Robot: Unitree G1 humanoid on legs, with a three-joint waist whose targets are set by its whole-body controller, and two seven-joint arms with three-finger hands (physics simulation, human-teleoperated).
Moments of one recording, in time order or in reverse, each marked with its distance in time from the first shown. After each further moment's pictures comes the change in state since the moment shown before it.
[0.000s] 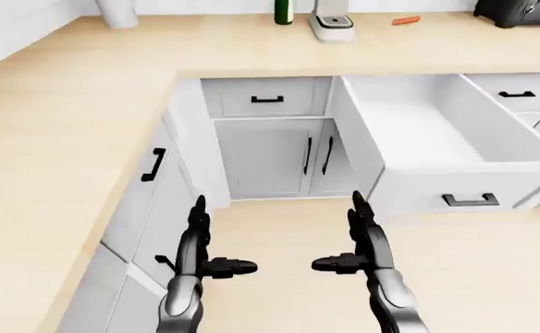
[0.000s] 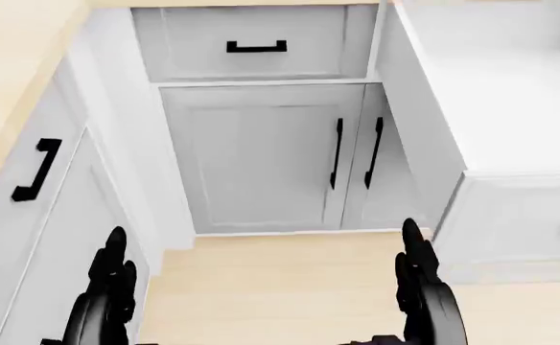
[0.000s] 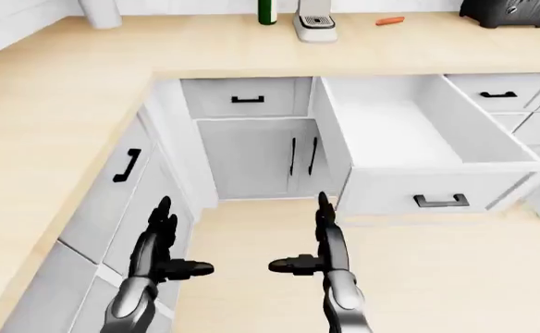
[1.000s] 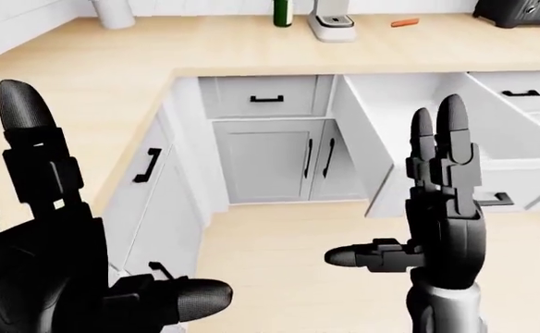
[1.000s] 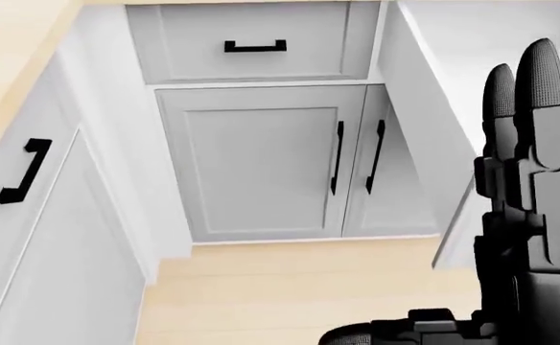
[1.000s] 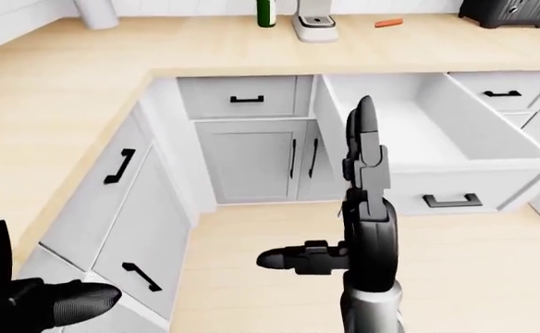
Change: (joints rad) left arm 0.162 -0.023 0.010 -1.109 -0.070 -0.199 0.078; right arm 0.105 0.011 0.044 -0.694 -0.211 -0.397 -0.008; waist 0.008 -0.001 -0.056
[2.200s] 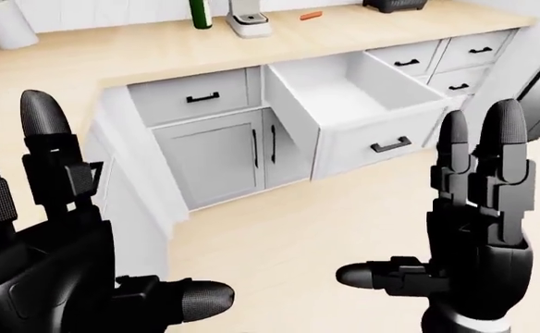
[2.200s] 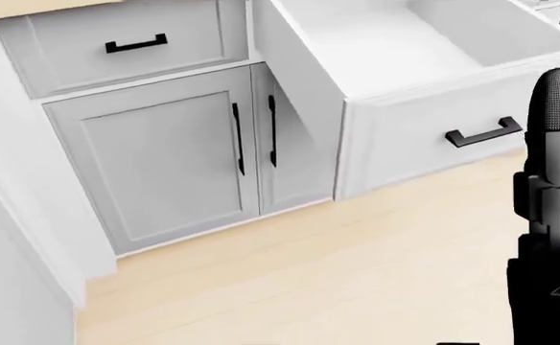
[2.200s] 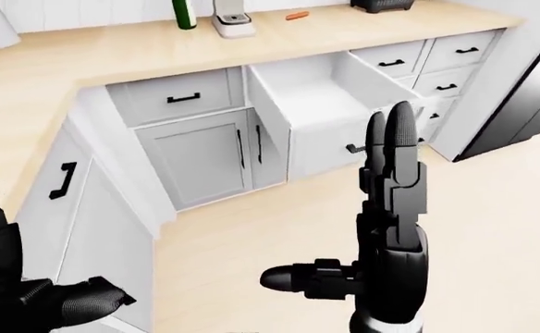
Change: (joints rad) left arm 0.028 -0.015 -0.007 0.015 -0.009 -0.003 -0.024; right arm 0.099 0.016 -0.004 -0.113 0.050 -0.046 0.008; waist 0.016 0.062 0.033
